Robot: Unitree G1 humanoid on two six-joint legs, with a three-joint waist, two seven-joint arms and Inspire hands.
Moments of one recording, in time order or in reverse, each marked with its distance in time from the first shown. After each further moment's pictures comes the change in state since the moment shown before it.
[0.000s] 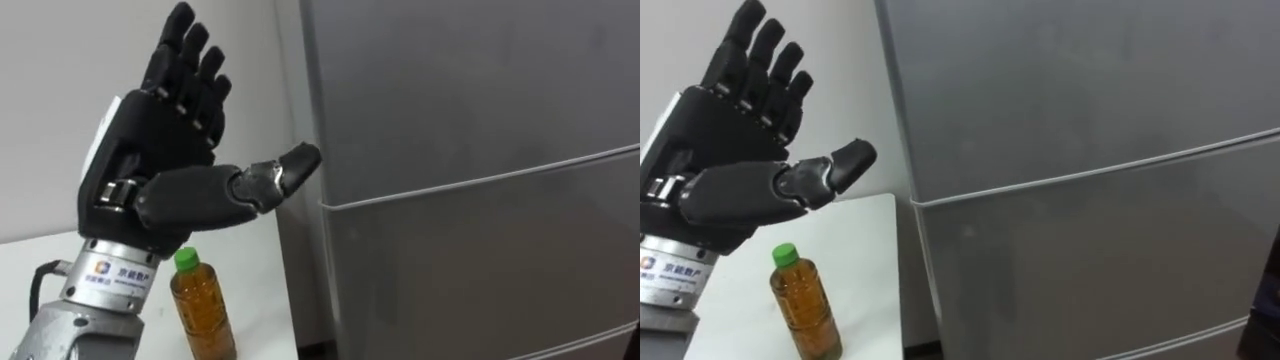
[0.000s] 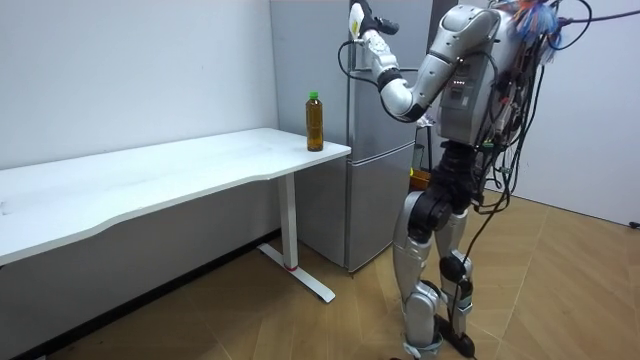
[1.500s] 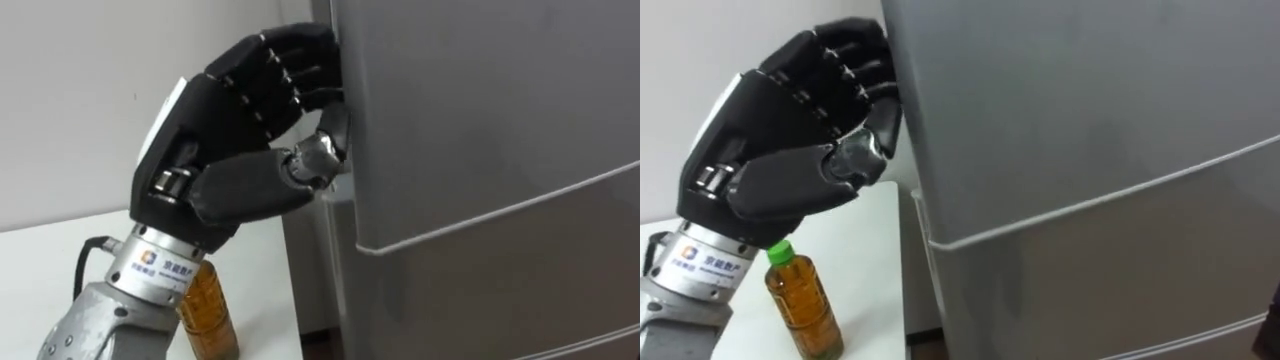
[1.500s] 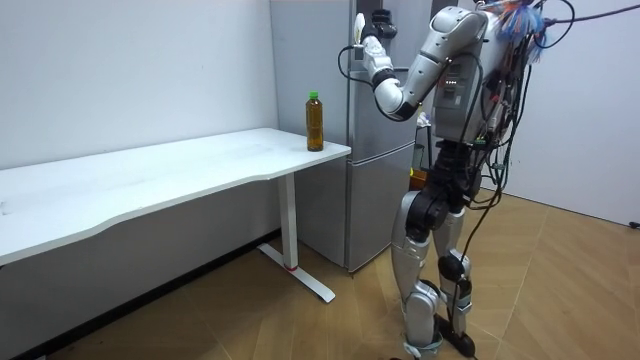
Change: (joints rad) left arm -0.041 0.001 -0.089 0.010 -0.021 0.056 -0.064; right arm -0.039 -0.046 0.118 0.019 0.043 0.029 -0.025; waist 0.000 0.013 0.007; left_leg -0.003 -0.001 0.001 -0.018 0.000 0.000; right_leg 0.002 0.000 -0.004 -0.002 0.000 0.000
